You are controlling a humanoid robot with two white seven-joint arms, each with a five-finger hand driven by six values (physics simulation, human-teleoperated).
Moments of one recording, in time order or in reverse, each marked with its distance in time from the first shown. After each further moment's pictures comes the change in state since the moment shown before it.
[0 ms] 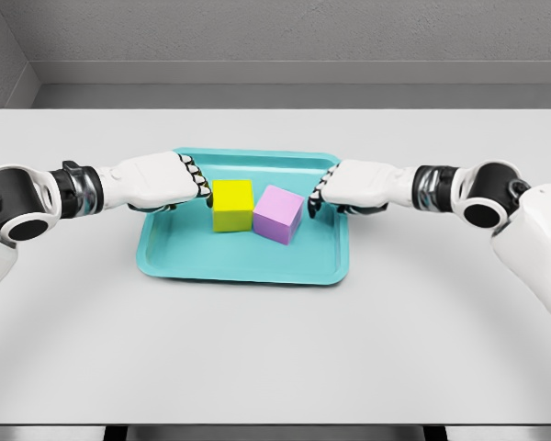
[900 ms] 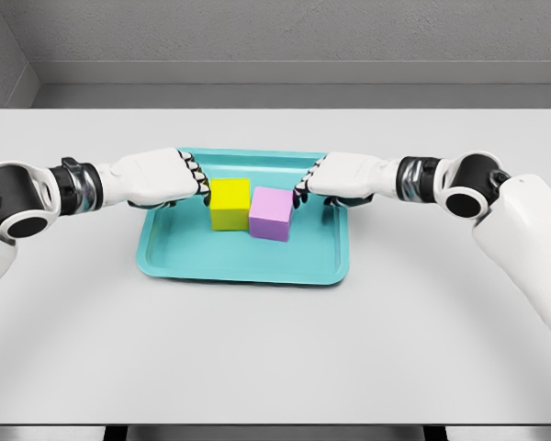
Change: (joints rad) left arm -0.011 0.000 0.000 0.000 -0.001 0.000 0.000; right arm -0.044 0.066 0.006 0.075 0.009 0.003 0.000
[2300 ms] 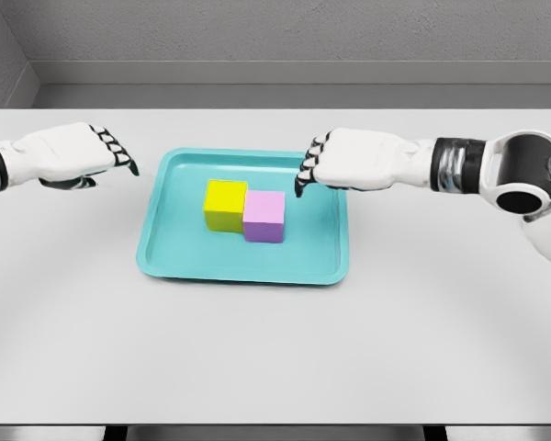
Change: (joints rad) left arm 0.011 0.211 0.107 0.052 0.126 0.001 0.002; right arm -0.005 -0.195 -0.004 -0.393 -0.152 -0.003 0.000
